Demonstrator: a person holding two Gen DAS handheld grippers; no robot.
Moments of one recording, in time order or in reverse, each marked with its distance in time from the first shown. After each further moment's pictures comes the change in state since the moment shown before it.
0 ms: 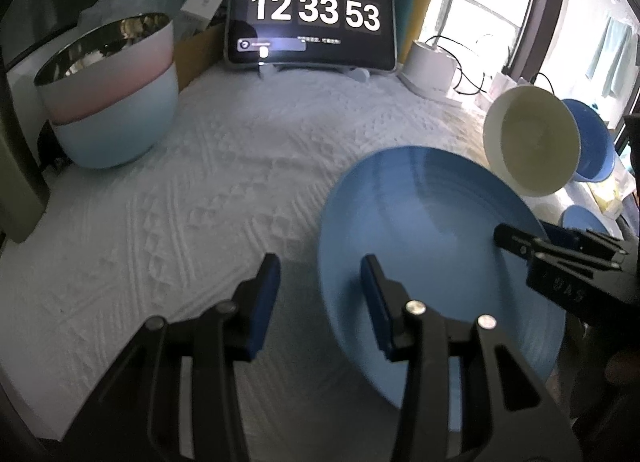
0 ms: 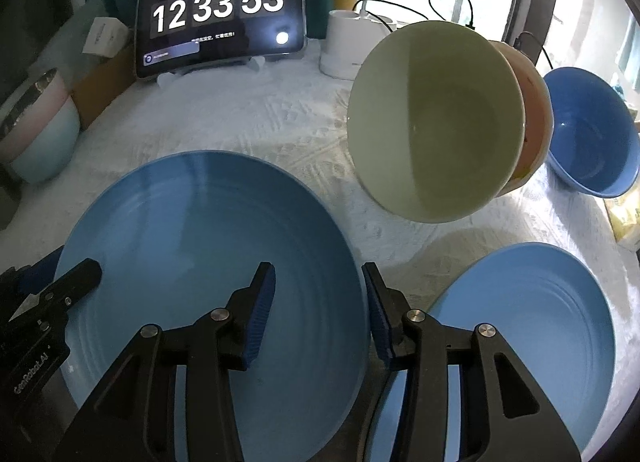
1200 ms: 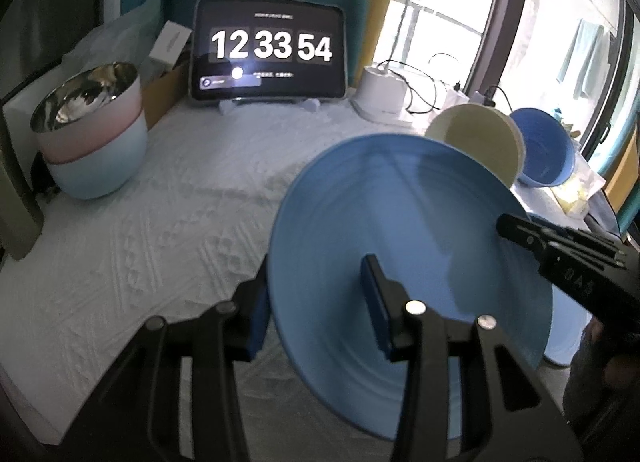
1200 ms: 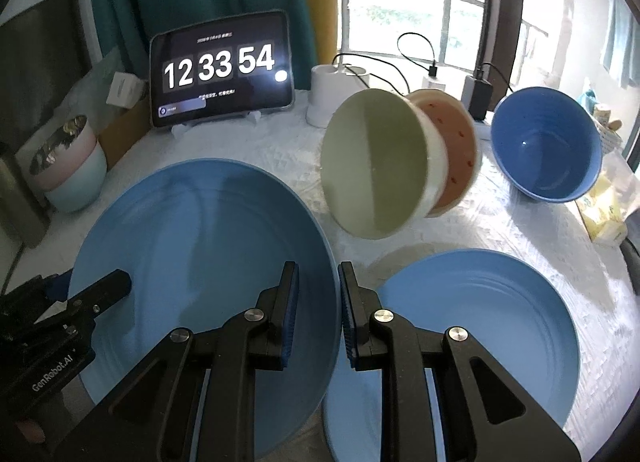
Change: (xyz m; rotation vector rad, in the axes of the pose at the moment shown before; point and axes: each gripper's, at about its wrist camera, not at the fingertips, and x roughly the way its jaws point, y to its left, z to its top) left arm -0.034 -0.032 0.005 0.042 -0.075 -0.076; right arm -0.065 -0.028 -0.011 0.067 -0.144 0.028
